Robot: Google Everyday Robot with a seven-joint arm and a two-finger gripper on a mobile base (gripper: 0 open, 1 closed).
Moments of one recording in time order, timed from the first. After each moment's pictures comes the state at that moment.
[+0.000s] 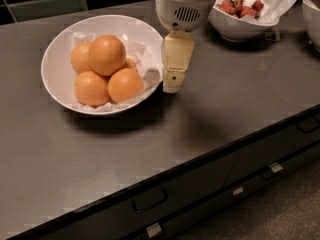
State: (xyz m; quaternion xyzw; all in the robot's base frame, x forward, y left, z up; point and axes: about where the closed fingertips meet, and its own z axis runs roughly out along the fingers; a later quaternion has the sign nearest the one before) arm 0.517 -0.023 0.997 -0.70 0.69 -0.06 0.19
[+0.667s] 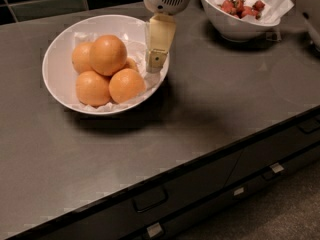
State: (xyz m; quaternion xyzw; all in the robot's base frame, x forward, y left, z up) arm 0.562 0.014 1.010 -0.72 0.64 -0.03 0.25
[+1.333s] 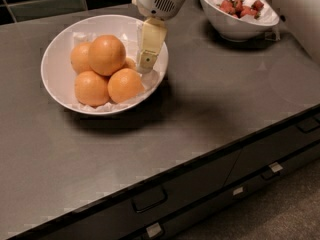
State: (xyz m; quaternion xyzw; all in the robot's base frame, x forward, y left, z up) arm 0.581 0.036 0.992 -0.73 0.63 0.03 0.26
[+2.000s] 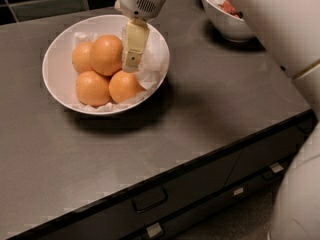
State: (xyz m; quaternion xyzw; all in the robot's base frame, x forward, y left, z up) arm 0.598 0.073 0.978 -0.75 0.60 0.06 0.25
